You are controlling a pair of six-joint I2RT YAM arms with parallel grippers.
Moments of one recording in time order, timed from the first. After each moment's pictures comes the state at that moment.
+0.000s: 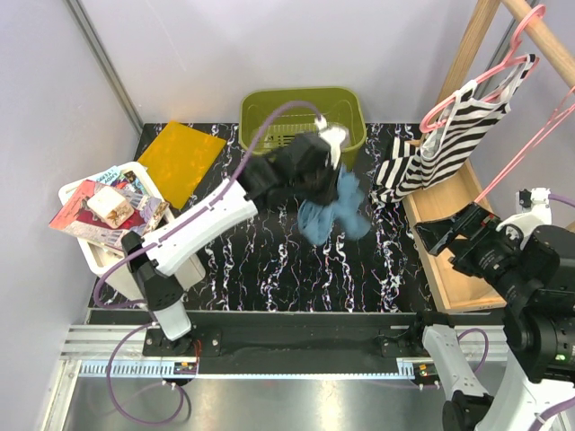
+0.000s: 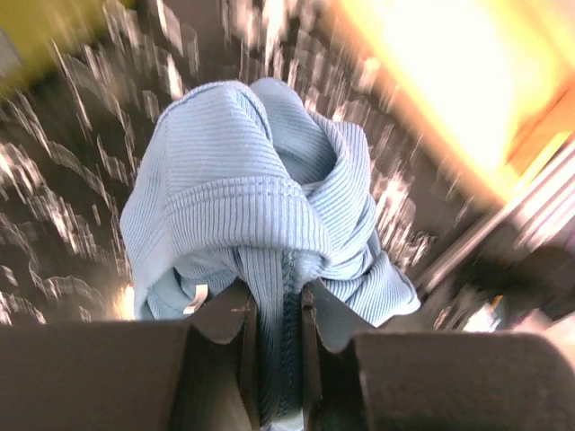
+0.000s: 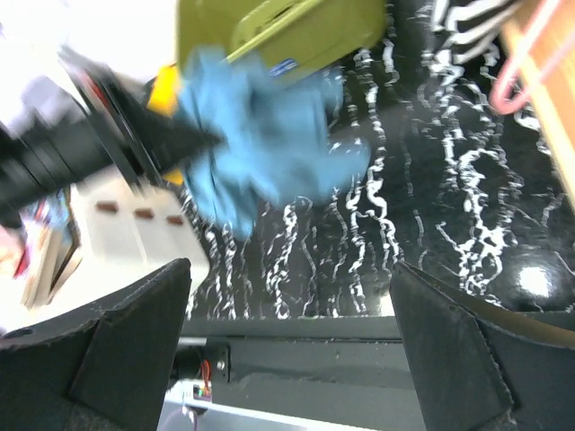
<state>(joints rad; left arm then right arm) -0.94 1.71 1.85 -0.85 -0.02 -0.37 -0.11 0.72 1.67 -1.37 -0.33 0.55</state>
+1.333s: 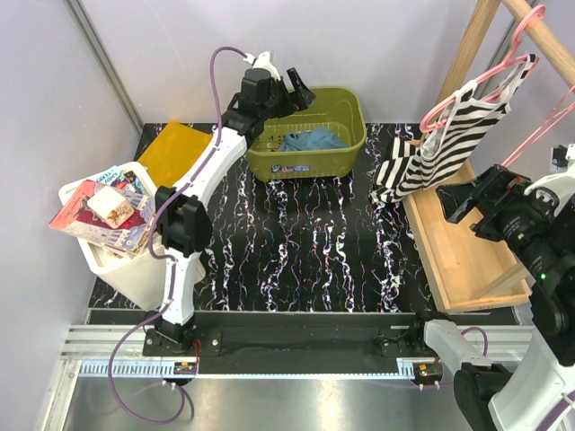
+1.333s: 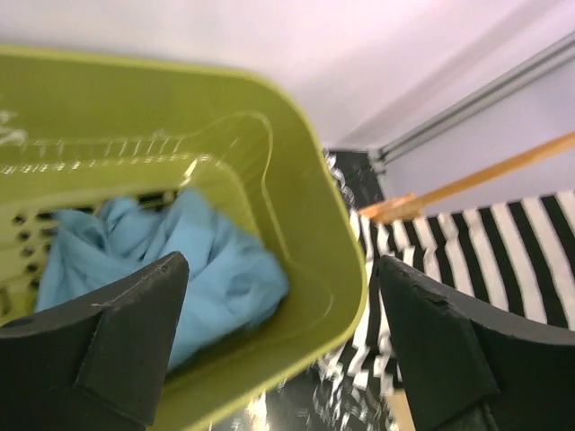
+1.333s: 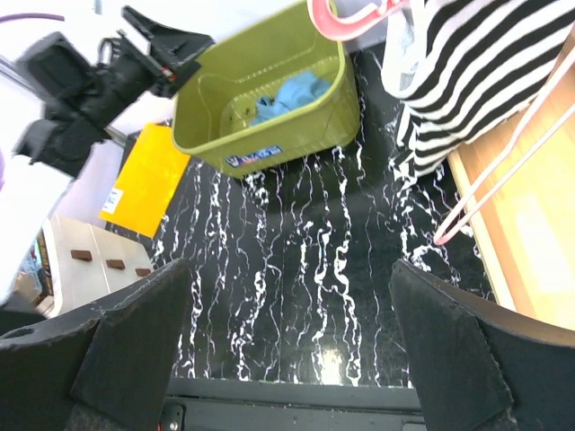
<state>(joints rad) -0.43 2.19 2.23 -0.26 0.12 -0.62 -0.05 0.95 2.07 -1.37 -0.20 0.42</state>
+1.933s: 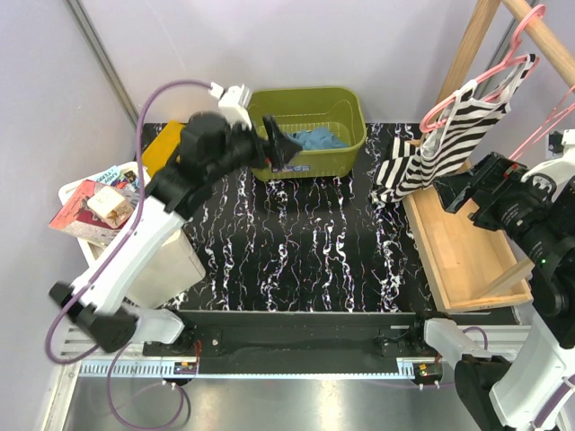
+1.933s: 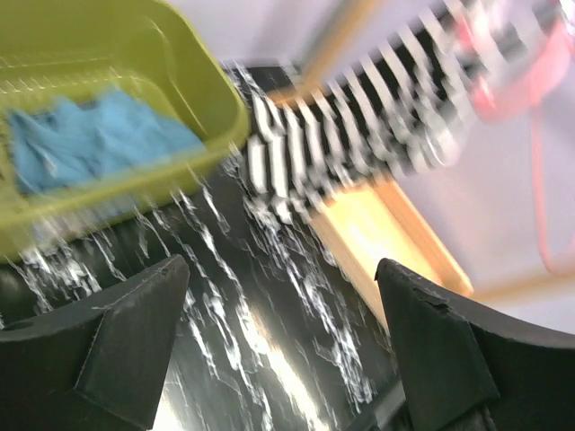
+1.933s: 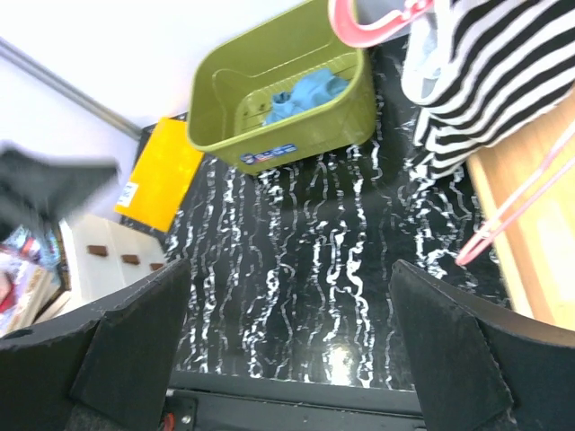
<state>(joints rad) -0.59 1.36 1.59 -0.42 0.13 -0.50 -0.05 1.01 2.11 -1.38 -0.23 0.43</state>
